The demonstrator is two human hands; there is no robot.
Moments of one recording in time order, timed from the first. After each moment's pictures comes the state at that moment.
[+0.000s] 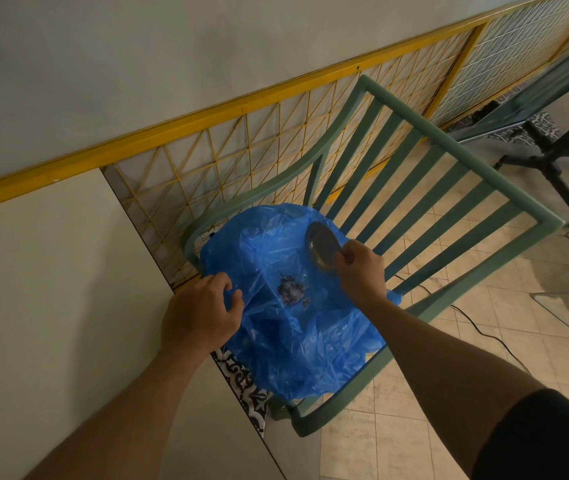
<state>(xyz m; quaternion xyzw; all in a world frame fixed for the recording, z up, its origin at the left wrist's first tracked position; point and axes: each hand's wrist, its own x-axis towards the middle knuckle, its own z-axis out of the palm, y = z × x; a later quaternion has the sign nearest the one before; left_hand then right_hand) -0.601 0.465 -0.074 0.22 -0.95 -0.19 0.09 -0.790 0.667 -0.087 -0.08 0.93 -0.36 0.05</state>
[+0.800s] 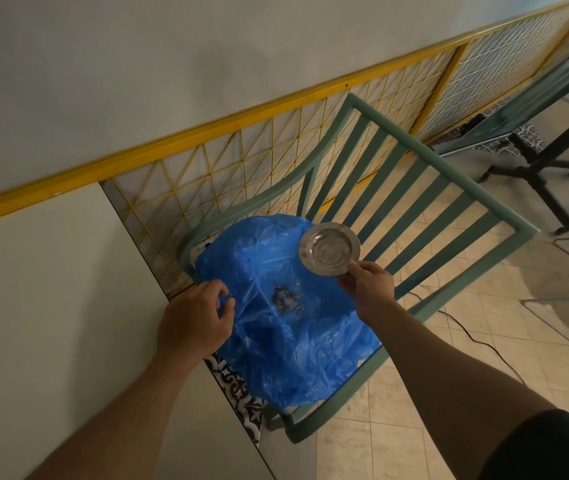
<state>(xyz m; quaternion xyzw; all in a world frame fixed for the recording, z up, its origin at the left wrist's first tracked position) -0.601 0.463 -0.075 0.20 -0.95 -0.20 0.11 -0.794 0.692 -0.075 0.24 0.67 -0.69 0.16</state>
